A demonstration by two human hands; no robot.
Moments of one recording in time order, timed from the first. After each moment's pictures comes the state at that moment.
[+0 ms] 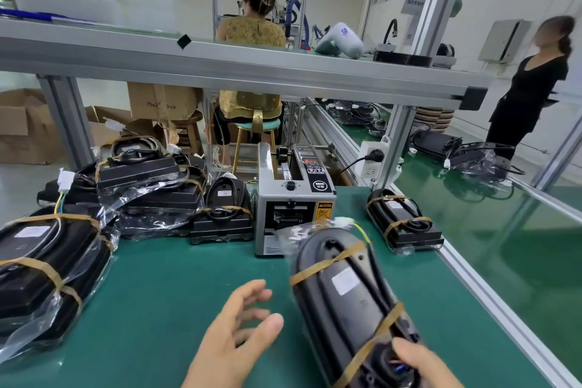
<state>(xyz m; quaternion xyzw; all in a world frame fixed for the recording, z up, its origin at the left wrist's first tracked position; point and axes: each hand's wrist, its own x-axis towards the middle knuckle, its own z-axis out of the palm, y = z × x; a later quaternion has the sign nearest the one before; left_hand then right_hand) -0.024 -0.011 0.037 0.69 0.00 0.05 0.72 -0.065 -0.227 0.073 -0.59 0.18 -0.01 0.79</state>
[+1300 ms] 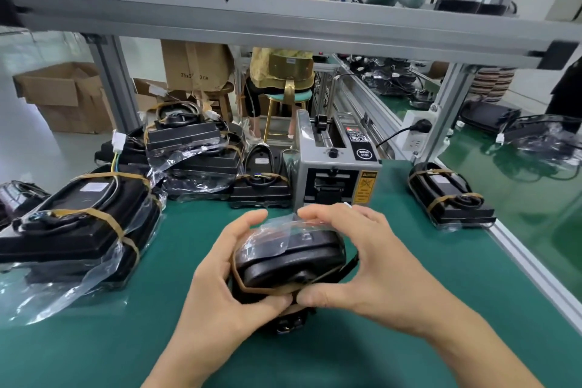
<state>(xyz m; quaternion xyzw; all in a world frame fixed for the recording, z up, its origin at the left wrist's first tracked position) -0.051 0.030 0.079 0.74 -0.10 0.19 0.64 0.001 -0.157 0.127 -0.86 -0.36 -0.05 0.36</state>
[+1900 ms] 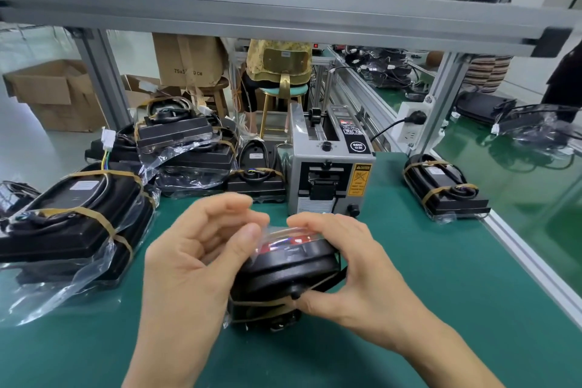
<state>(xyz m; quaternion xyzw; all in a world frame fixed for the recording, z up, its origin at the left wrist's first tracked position) -0.053 0.021 0.112 0.67 -0.04 0.29 0.68 -0.008 -0.151 0.103 -0.84 -0.34 -0.07 0.41</state>
